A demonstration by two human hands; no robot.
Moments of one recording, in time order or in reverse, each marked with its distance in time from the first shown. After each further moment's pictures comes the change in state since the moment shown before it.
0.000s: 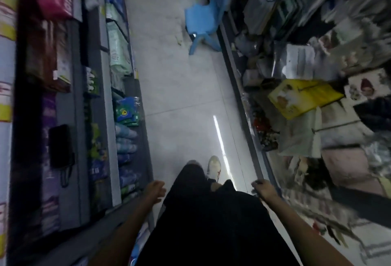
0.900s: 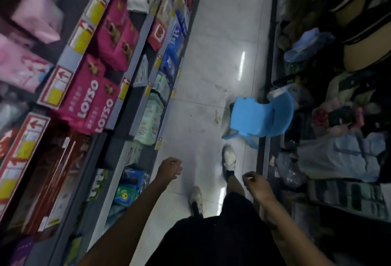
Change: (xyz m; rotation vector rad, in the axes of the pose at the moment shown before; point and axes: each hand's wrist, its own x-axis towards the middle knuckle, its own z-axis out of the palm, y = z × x) left_hand 0.197 0.680 -0.166 -0.350 0.052 0.188; right_hand 0.188 -0.785 -0.117 -0.437 -0.029 -0.485
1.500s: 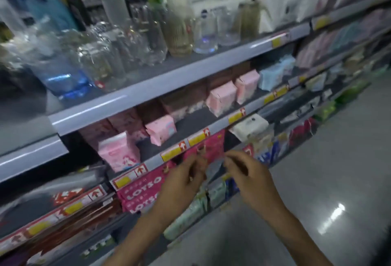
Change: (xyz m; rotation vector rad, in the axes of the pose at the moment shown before) left_hand -0.120 0.372 -0.136 0.003 0.797 0.829; right_hand 0.018 -0.563 -0.157 -0.086 -0.322 -1.326
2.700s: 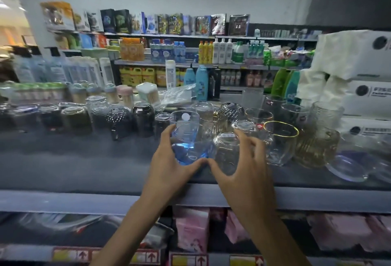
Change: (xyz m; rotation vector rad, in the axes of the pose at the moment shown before) left_hand 0.066 0.001 -0.268 0.169 0.929 -0.219; right_hand 0.189 -0.237 0.140 -0.268 0.031 -0.610
